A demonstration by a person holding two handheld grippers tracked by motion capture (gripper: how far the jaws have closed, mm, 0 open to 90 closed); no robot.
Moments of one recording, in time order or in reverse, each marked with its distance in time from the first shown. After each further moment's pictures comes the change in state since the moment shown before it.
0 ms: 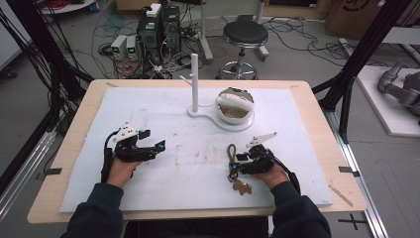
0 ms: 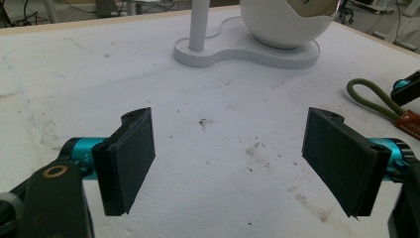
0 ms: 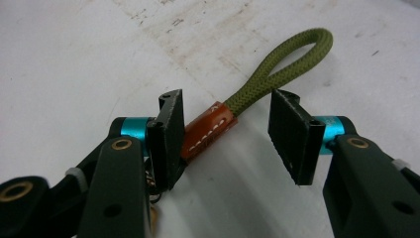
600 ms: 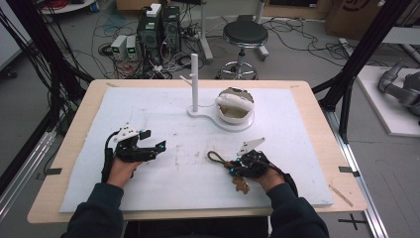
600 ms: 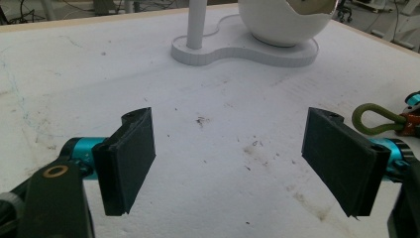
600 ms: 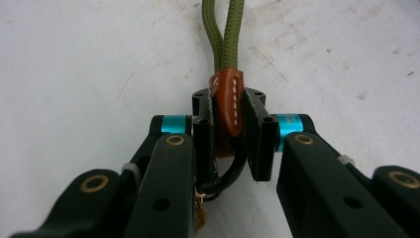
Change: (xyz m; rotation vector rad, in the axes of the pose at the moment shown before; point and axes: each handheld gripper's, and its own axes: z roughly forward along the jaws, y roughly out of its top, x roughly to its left) left arm 0.000 0.000 0.001 0.005 -0.005 -0.001; right arm 0.023 0.005 0.007 0.077 -0.058 -0.178
